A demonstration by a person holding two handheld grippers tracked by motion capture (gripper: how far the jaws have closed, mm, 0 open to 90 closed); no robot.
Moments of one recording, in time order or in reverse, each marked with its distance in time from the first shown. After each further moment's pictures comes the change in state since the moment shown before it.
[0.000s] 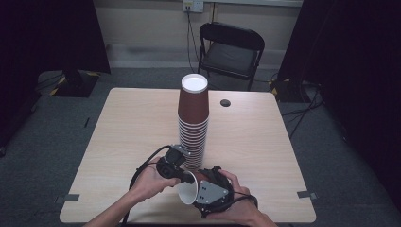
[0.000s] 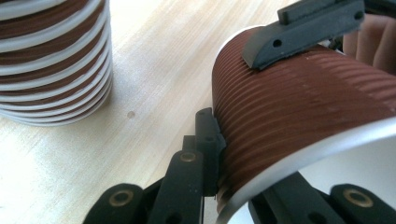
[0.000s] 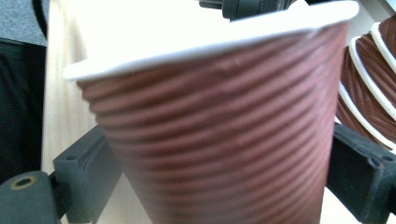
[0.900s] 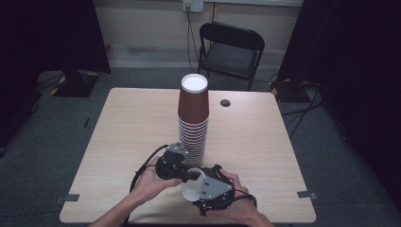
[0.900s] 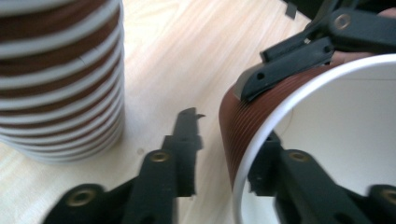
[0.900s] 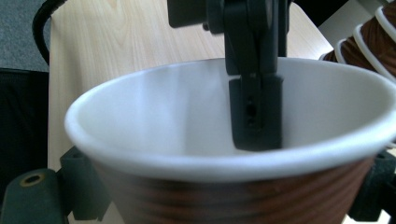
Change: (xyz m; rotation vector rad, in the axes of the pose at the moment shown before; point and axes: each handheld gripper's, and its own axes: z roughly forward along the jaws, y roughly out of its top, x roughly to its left) left arm -0.005 -0.006 -0.004 -0.201 0.041 0.067; right arm -0.006 0.000 -0.001 -0.055 0.008 0.082
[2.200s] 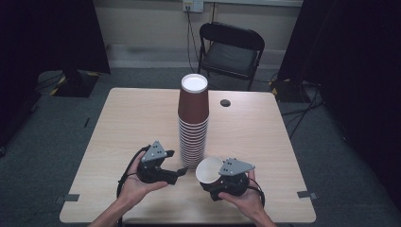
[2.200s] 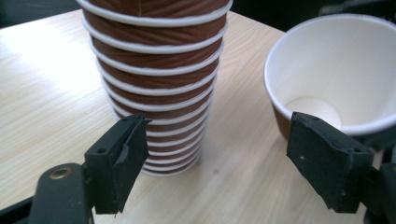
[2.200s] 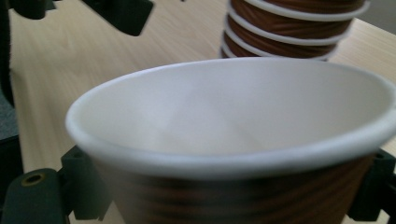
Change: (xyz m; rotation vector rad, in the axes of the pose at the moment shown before) left arm 0.012 -0.034 -0.032 -0.256 0.246 0.091; right arm -0.039 -0.041 -0.006 -0.038 -0.022 0.421
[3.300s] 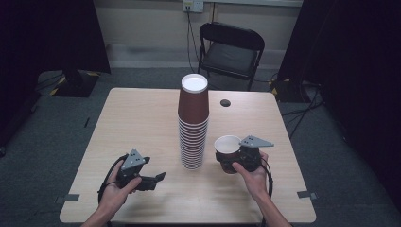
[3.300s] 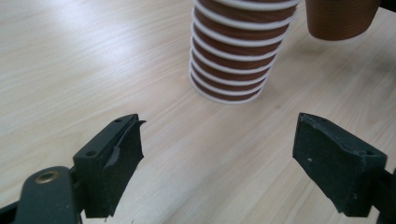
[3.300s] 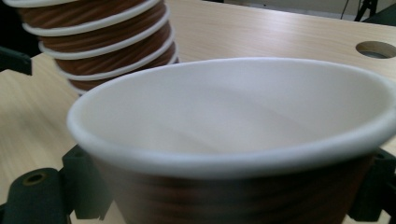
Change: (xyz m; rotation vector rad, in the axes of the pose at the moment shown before) left arm 0.032 -0.057 -0.030 0.060 0.139 -0.097; right arm -0.081 -0.008 0.005 -0.085 -0.139 0.301
